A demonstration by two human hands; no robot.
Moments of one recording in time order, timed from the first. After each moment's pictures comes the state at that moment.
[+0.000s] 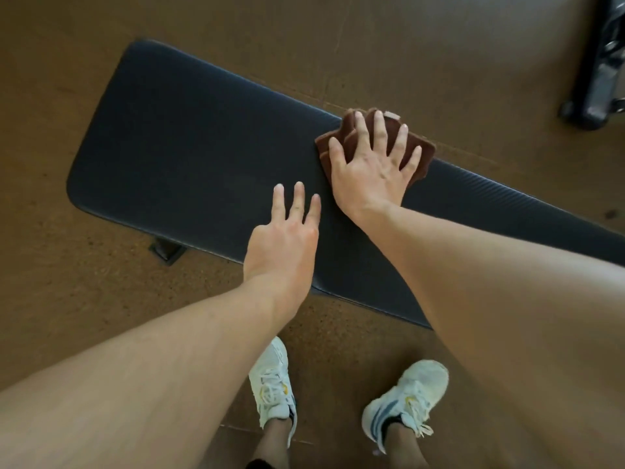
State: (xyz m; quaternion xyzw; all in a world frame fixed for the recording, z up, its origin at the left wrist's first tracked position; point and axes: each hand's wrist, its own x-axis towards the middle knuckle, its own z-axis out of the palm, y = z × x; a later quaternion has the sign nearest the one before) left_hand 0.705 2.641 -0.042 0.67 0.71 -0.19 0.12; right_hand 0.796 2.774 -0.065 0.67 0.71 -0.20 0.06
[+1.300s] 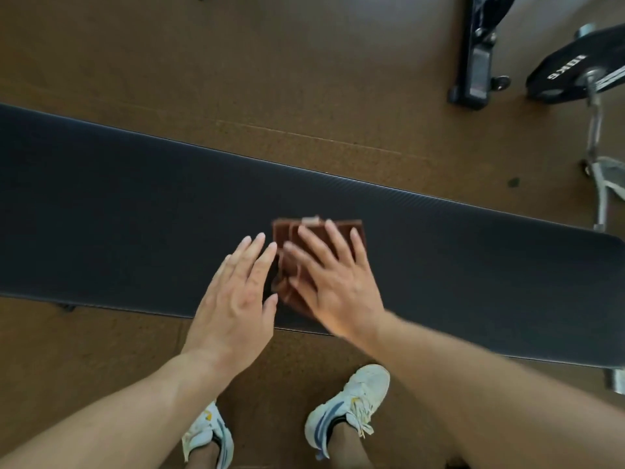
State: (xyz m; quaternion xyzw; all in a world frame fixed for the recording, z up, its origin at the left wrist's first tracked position) left_hand 0.869 2.628 -0.019 0.66 0.68 0.08 0.30; right_hand 1.065 2.681 -0.070 0.47 0.87 -0.12 0.08
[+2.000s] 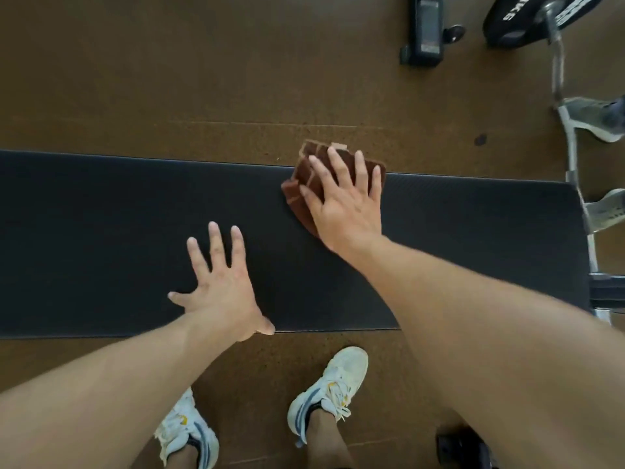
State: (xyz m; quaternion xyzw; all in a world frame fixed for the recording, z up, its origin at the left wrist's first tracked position) left_hand 0.990 2.692 -0.012 0.54 0.71 -0.25 0.38; right_hand 1.170 2.783 -0.066 0.66 0.72 -0.18 0.06
